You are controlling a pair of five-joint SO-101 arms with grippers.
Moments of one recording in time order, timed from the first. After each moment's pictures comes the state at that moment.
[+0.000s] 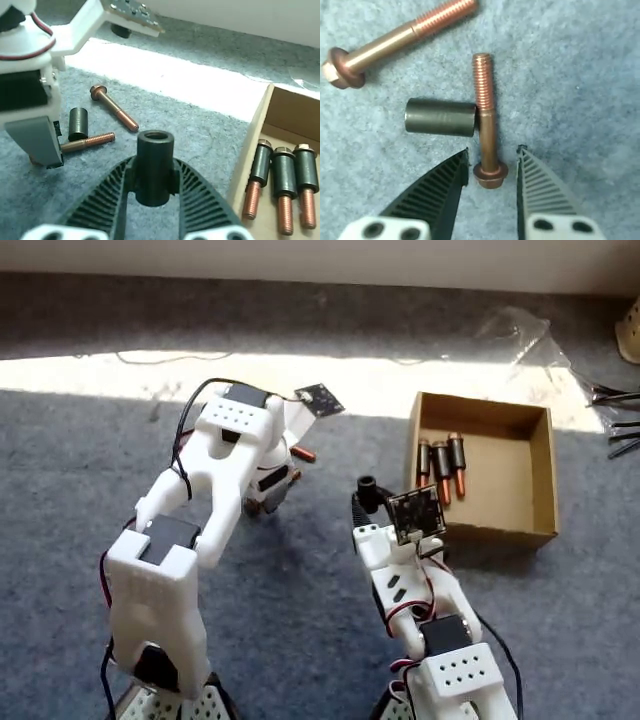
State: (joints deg) left arm 10.2 25.5 -4.4 78.7 -30.8; right arm -20.4 -79.1 95.6 11.6 5.3
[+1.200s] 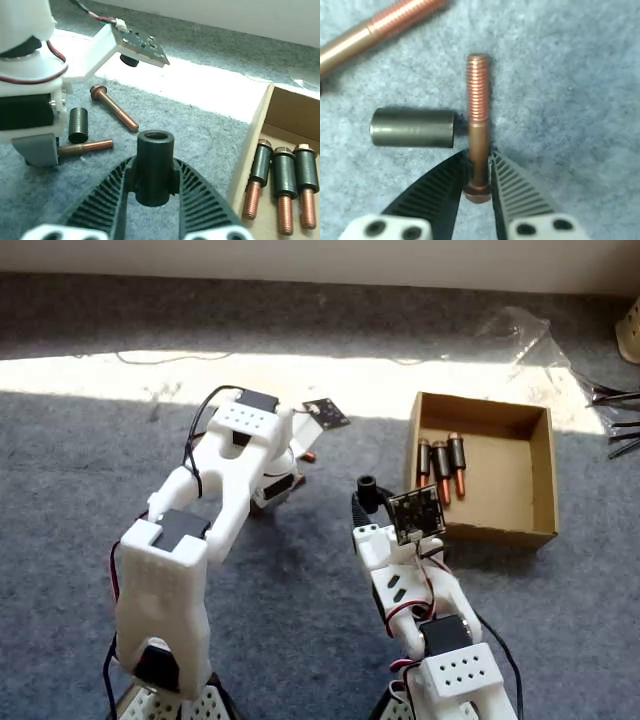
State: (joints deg) left arm 10.2 30.9 -6.4 81.3 -30.9; right arm -20.4 -79.1 95.6 11.6 5.3
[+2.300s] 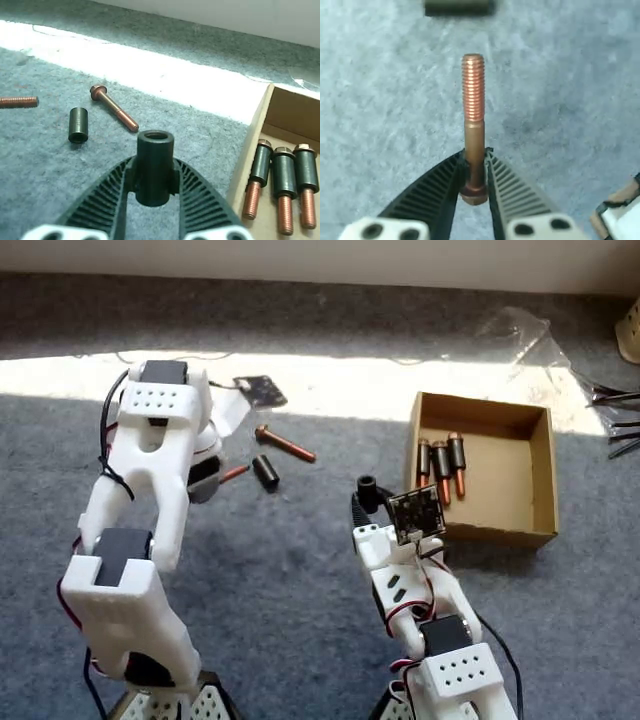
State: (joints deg) left arm -3.6 16.8 -6.1 96.0 -53.5; right arm -20.4 -79.1 95.6 11.6 5.3
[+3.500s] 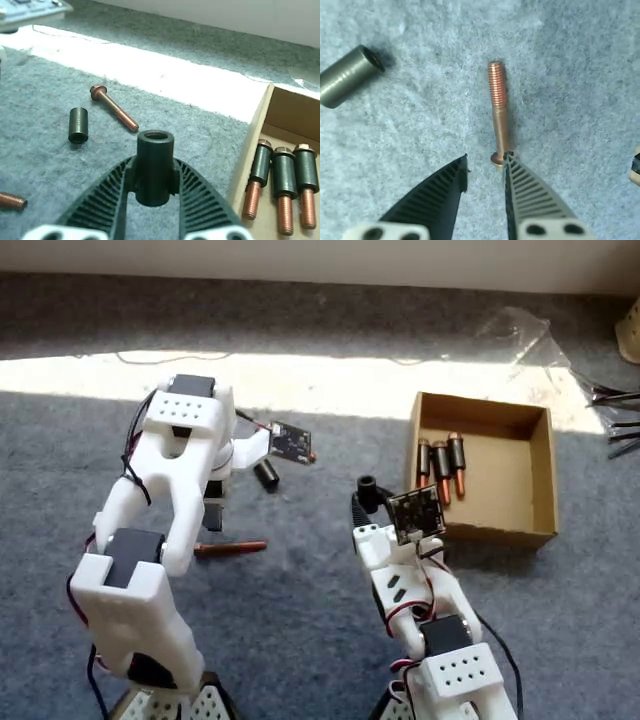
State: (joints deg) left arm 1.0 16.8 -0.1 92.9 -78.7; right arm -20.4 -79.1 95.6 11.6 5.3
